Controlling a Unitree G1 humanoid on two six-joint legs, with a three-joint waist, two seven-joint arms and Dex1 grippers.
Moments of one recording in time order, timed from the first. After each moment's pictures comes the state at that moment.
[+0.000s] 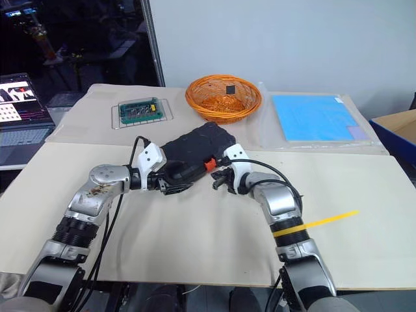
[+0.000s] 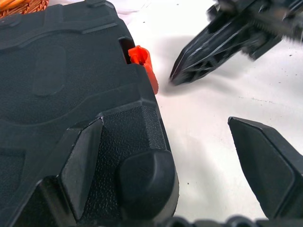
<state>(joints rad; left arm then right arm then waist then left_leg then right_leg) -0.60 0.52 -0.17 0.20 -0.18 0.33 -0.99 -0.70 -0.22 0.13 0.24 0.16 0.72 0.58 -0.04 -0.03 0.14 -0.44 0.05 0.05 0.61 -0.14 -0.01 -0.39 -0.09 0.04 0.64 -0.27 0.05</state>
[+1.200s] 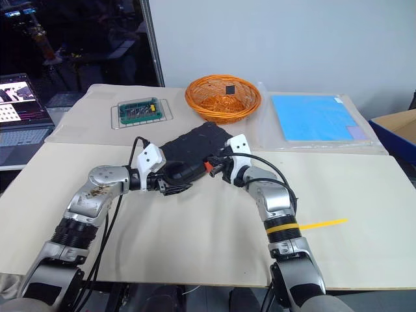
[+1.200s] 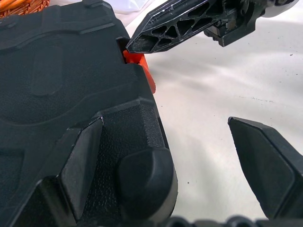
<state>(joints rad) -0.59 0.52 -0.17 0.18 -0.18 0.33 -0.99 -0.68 -0.17 0.06 0.31 0.20 0.45 0.56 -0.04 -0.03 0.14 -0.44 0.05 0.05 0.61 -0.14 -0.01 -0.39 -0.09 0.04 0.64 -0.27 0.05</state>
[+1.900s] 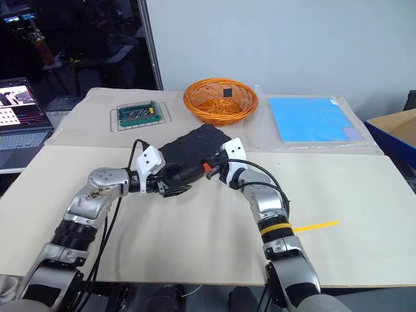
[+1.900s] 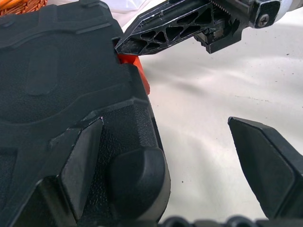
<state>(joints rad) -0.57 0.52 -0.17 0.19 -0.18 0.34 -0.98 -0.70 -0.12 0.08 0.47 0.14 0.28 0.54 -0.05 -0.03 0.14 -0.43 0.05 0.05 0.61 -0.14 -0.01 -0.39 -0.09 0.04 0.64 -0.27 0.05</state>
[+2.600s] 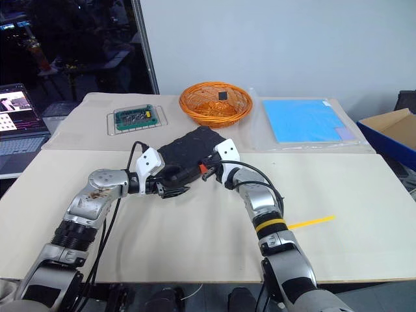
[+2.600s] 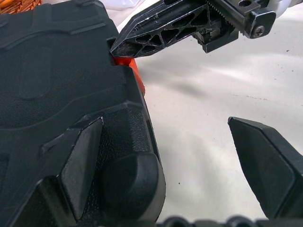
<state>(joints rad) -0.57 0.51 -0.16 0.20 -0.16 0.34 -0.98 -0.70 -0.11 0.10 0.51 0.09 0.17 0.54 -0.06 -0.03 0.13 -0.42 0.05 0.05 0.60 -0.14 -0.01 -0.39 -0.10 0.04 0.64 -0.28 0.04</state>
